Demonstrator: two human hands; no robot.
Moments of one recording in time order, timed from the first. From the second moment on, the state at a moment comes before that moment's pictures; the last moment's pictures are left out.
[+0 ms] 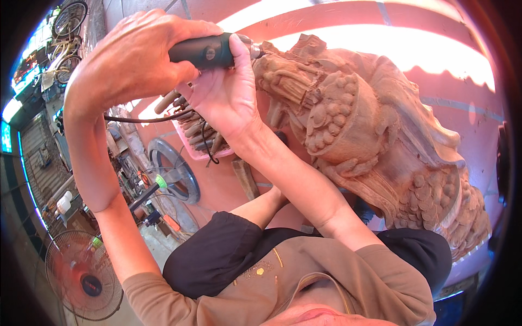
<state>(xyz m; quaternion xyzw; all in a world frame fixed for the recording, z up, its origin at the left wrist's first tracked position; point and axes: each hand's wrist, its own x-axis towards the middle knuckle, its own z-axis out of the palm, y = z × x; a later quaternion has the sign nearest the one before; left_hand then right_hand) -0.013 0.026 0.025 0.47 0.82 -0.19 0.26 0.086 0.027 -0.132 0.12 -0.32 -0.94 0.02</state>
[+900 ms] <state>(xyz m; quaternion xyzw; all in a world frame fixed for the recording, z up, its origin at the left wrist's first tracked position) 0.073 -0.081 0.037 0.30 0.92 -0.02 0.26 0.146 -0.011 -0.135 0.09 -0.19 -0.96 0.16</state>
